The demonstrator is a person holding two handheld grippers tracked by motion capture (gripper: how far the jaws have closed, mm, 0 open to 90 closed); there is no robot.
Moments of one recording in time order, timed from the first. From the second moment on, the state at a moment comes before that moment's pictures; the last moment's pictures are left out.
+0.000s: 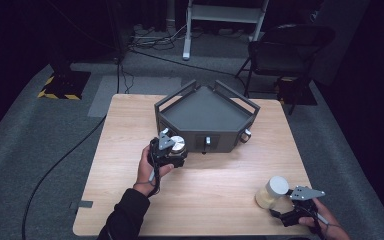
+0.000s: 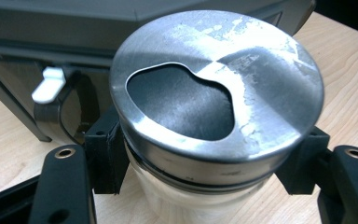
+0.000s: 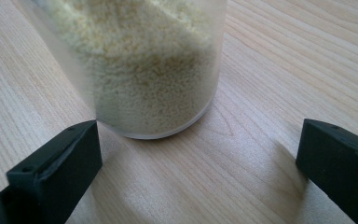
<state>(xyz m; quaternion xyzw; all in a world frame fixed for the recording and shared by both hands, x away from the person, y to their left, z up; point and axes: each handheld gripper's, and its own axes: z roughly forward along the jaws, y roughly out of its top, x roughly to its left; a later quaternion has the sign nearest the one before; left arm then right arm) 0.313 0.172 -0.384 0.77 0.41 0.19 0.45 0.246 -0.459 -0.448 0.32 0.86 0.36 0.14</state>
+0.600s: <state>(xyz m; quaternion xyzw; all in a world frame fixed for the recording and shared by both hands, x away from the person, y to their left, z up) 0.315 0.155 -0.327 0.78 0.38 0.20 0.45 0.246 -0.458 -0.448 0.32 0.86 0.36 0.14</state>
